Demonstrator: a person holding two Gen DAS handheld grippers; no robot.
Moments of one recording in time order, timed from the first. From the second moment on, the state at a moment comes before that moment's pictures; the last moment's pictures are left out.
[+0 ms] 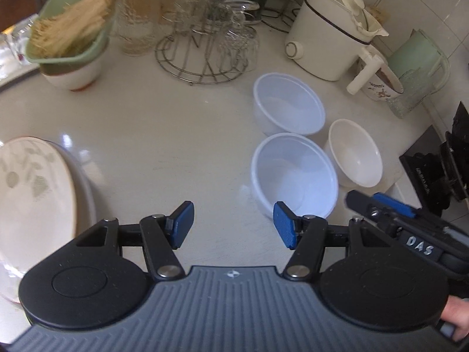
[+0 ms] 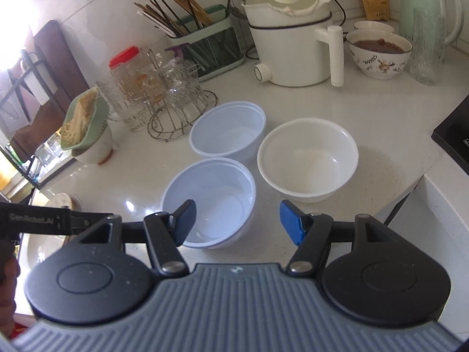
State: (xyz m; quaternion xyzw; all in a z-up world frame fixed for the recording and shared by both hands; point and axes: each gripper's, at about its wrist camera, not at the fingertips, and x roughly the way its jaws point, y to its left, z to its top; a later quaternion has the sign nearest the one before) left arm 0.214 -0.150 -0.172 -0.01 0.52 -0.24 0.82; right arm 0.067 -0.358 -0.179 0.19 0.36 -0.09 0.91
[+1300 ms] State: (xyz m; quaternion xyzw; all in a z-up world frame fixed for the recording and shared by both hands) left arm 0.248 -0.136 -0.184 -0.06 0.56 -0.22 0.79; right arm 0.122 -0.347 -0.200 0.19 0.40 0.00 0.90
